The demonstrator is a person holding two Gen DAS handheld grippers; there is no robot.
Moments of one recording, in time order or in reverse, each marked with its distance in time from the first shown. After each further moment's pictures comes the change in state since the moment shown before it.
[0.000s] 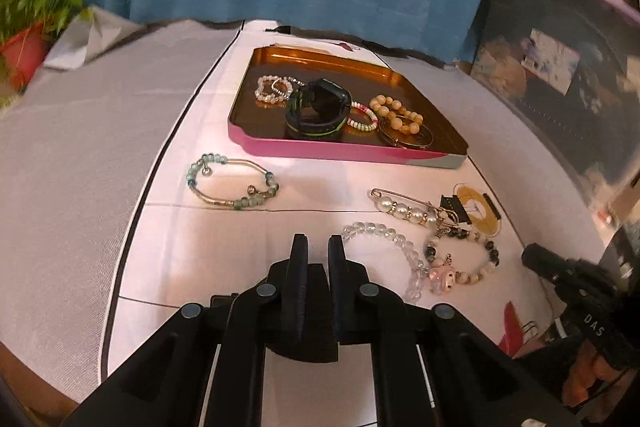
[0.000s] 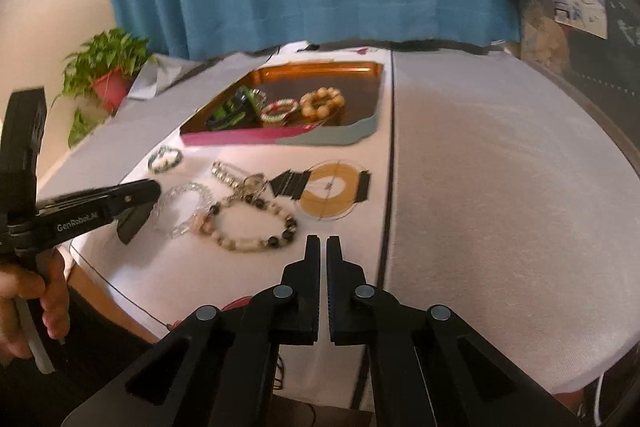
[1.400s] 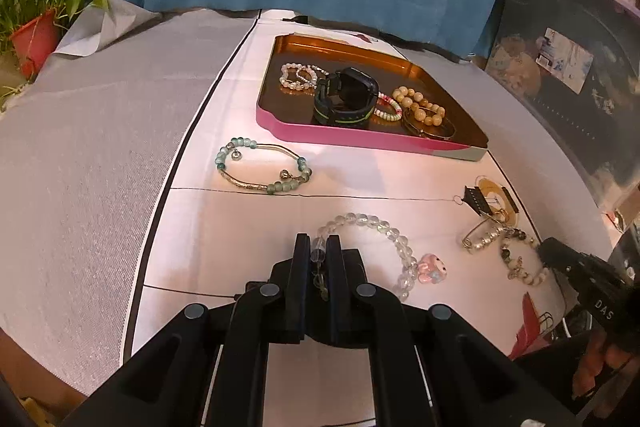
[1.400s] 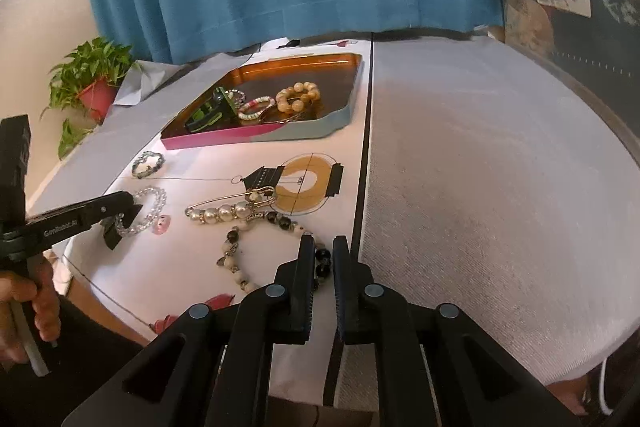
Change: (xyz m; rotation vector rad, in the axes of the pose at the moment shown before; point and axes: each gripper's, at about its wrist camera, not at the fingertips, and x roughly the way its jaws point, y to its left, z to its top) left arm -0.002 0.014 -0.003 -0.005 0.027 0.041; right arm 0.002 -0.012 -0.002 0.037 0.024 -0.053
